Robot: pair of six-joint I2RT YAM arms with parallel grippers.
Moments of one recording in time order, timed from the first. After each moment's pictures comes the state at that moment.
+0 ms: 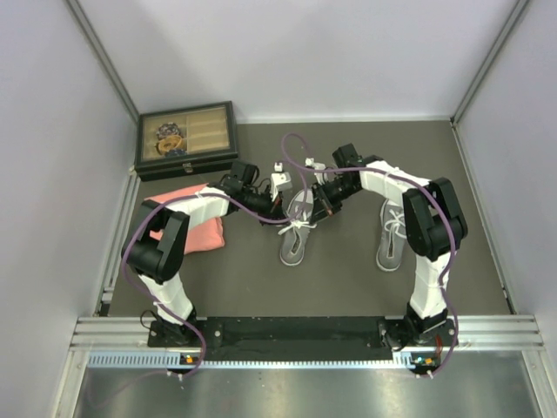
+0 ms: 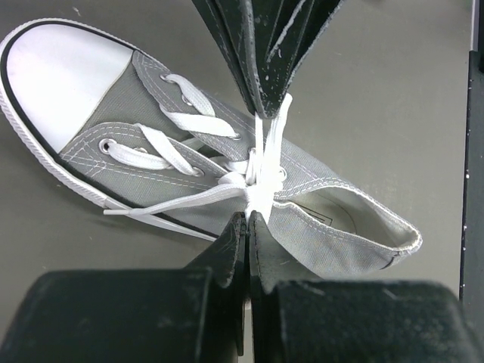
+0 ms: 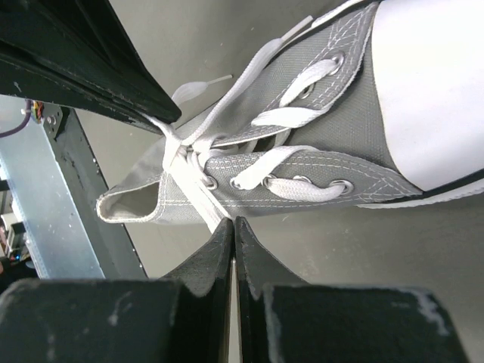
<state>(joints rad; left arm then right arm) -0.42 1.77 1.07 -0.19 0.92 0.40 0.42 1.96 1.39 -0.69 -0.83 -0.19</state>
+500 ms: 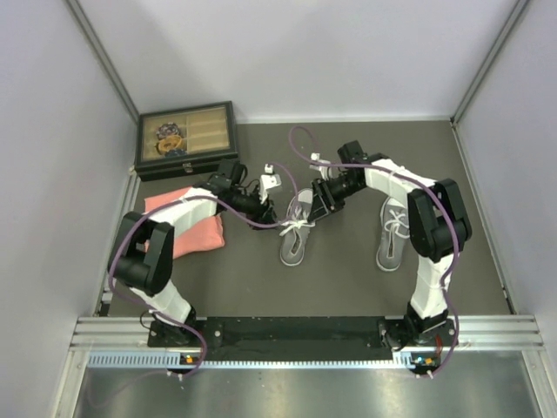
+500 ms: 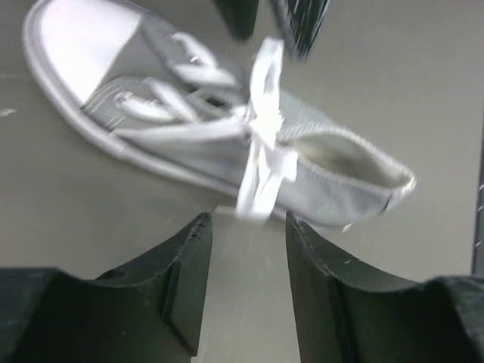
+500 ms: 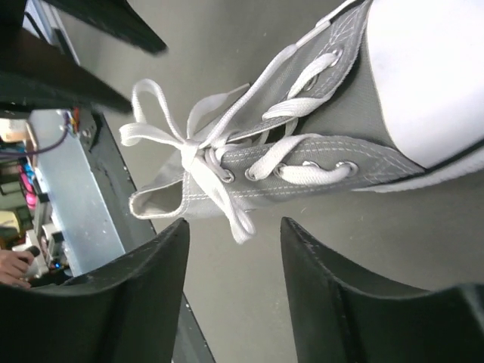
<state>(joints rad) -0.39 1.69 1.04 -0.31 0.89 0.53 0.40 1.95 1.40 -0.70 -0.87 -0.12</state>
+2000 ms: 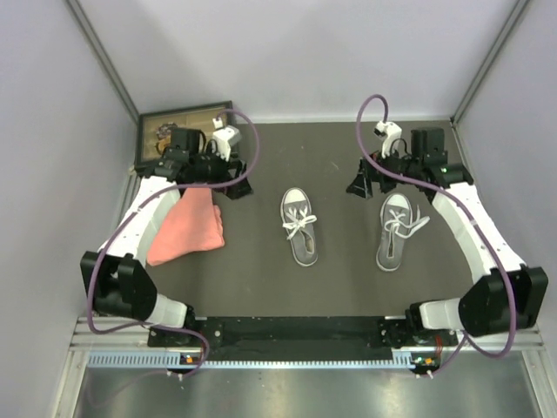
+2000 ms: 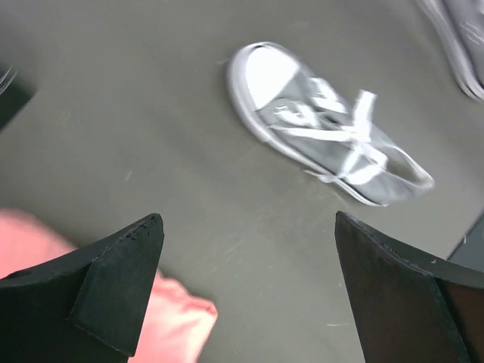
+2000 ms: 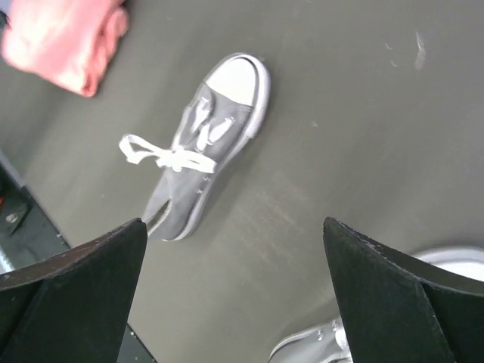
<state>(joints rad) -0.20 1.43 1.29 -0.63 0.64 0.25 0.15 1.36 1.26 -0.64 -0.67 -0.11</state>
